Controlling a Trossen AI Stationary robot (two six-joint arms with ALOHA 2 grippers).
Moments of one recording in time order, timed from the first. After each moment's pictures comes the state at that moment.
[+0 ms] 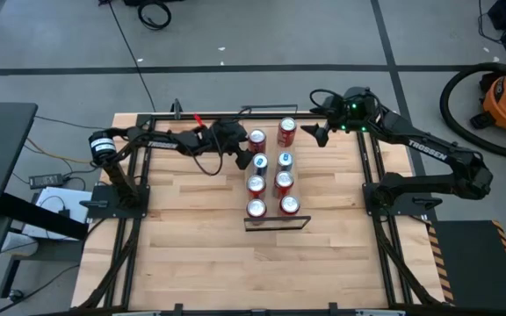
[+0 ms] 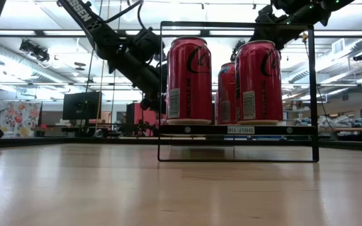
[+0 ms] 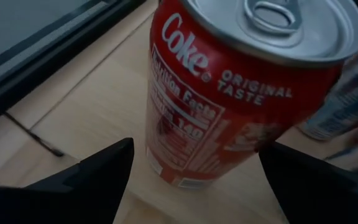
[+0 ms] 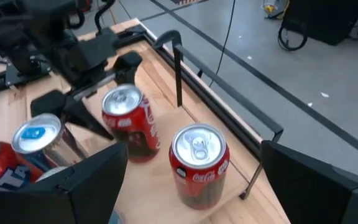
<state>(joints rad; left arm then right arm) 0.42 1.72 0.95 0.17 0.04 -0.16 -0.68 1.01 0.88 -0.33 -0.20 0.00</state>
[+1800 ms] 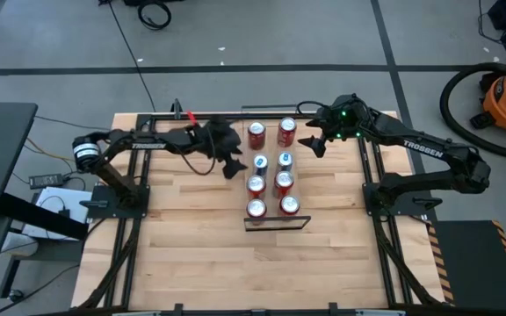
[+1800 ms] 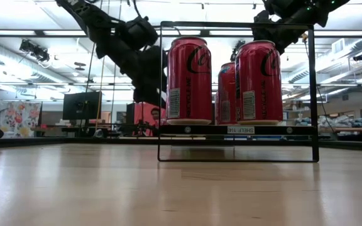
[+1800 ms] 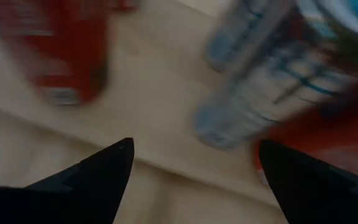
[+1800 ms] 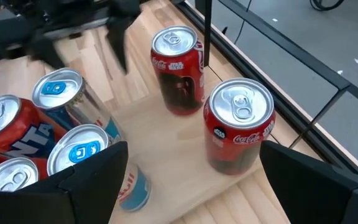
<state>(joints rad) 0.41 1.57 0.95 -0.12 0.28 -0.12 -0.59 1.06 0.88 -0.43 -0.20 0.03</state>
